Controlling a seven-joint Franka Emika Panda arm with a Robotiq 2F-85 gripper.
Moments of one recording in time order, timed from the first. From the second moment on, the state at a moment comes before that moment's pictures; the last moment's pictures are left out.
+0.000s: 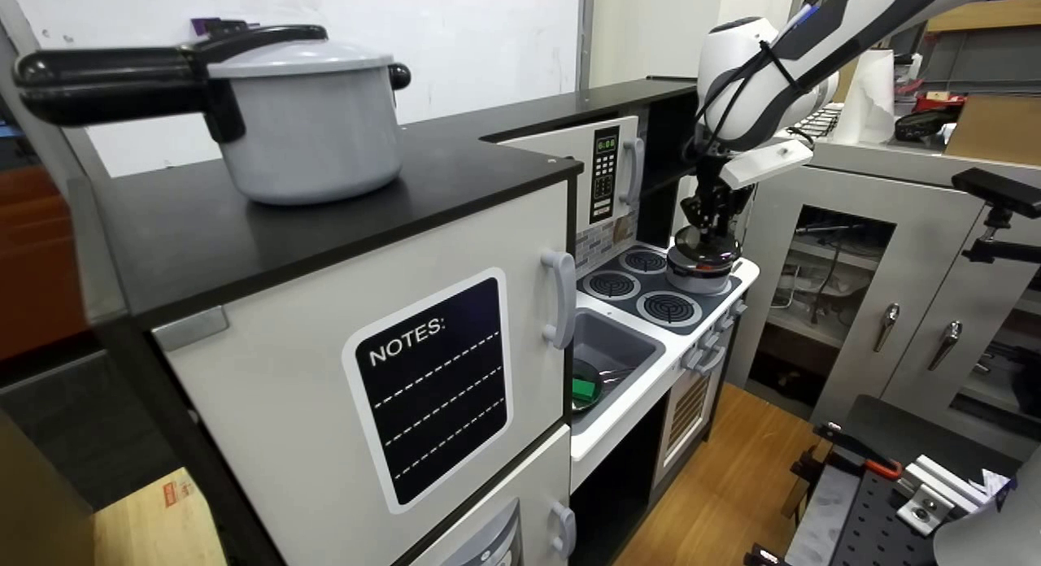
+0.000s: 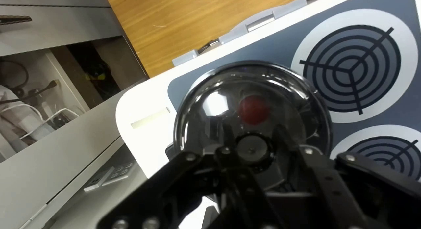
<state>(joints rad) -0.21 0.01 -0.18 -2.31 -0.26 2.36 0.19</state>
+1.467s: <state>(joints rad) -0.21 0.12 -0.20 -2.21 -0.23 2.36 0.14</state>
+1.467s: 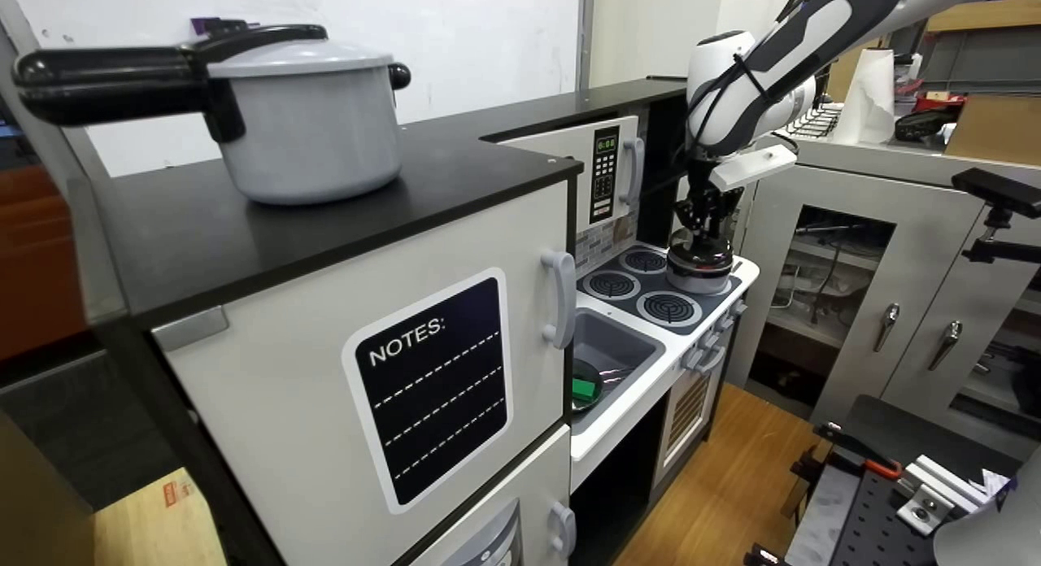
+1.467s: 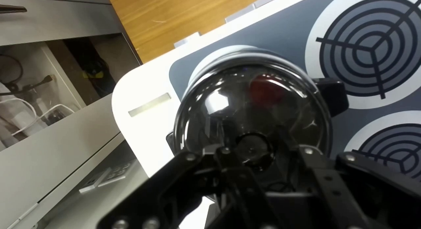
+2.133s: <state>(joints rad) -0.21 0.14 -0.20 -2.21 -0.22 2.36 0.13</state>
